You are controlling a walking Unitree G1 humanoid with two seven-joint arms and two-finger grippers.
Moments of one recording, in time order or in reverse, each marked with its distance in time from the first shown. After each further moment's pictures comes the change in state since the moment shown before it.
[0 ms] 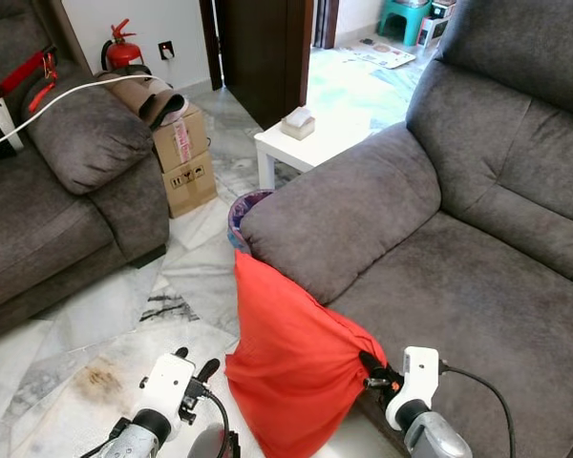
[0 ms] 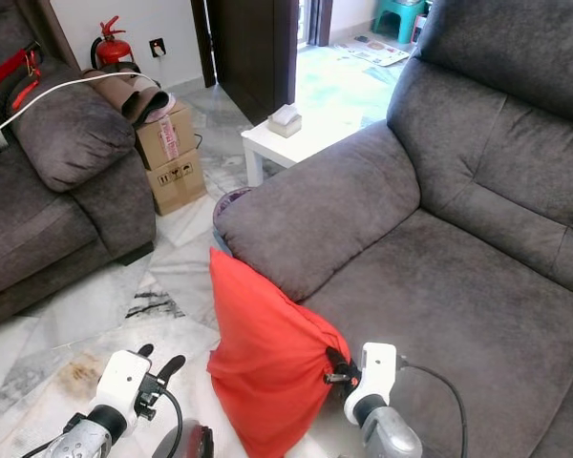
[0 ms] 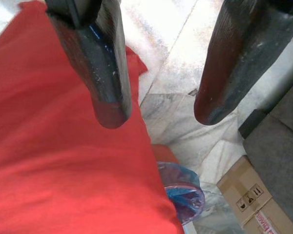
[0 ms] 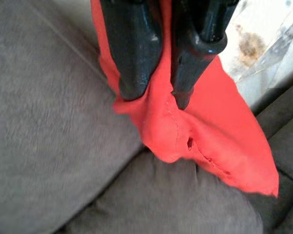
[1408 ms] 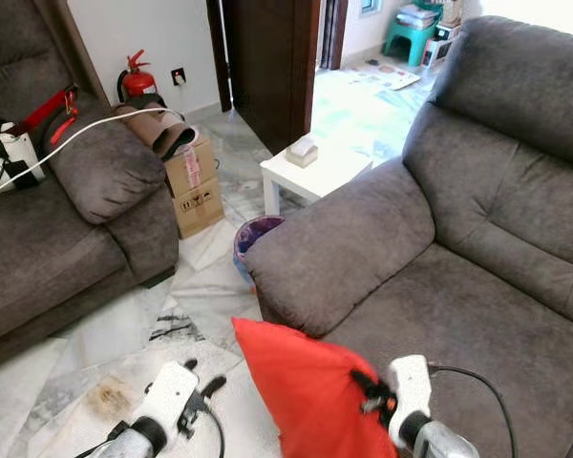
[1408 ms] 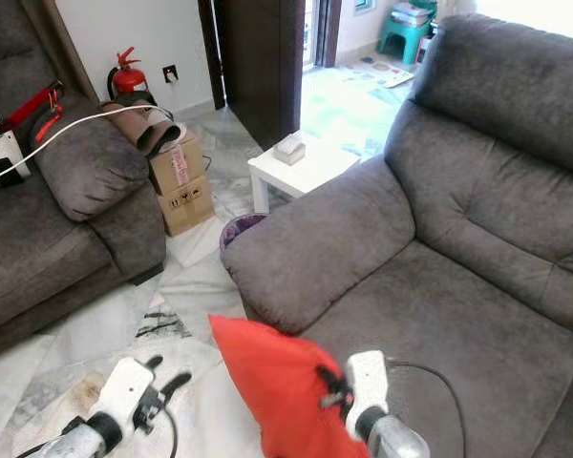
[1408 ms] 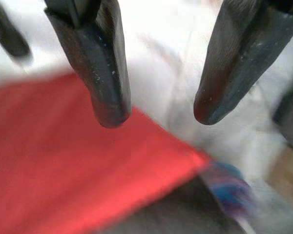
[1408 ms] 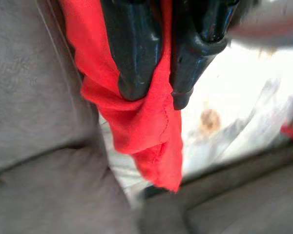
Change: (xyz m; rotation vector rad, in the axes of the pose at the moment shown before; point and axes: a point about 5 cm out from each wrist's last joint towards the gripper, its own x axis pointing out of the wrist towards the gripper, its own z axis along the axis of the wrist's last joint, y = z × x) left arm -0.021 0.007 -0.029 0.102 0.159 -0.308; right arm -0.019 0.005 -0.022 -0.323 0.242 0.334
